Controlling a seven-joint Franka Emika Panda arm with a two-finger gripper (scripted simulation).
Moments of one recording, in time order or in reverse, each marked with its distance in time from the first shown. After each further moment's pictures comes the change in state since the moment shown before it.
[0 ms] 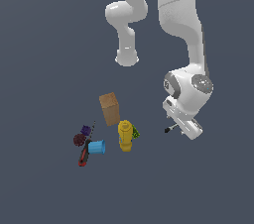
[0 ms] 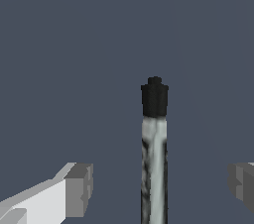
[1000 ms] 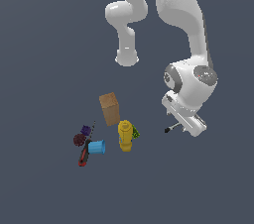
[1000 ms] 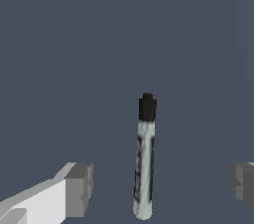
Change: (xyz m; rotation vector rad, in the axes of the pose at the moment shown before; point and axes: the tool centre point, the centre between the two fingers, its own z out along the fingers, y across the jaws) arm 0.010 0.000 -0.040 0.001 -0.005 -0.044
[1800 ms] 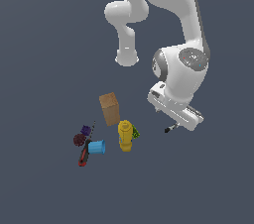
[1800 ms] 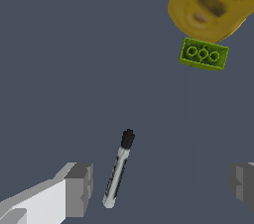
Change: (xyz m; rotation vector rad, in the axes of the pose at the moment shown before) arm 0.060 0.016 -0.066 0.015 -0.019 -0.244
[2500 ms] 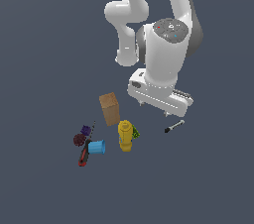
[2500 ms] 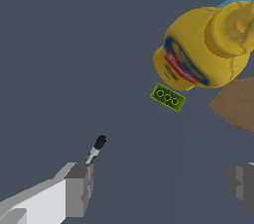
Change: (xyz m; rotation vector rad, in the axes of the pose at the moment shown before) arm 0.049 0.045 -0.070 0.016 -0.002 -0.260
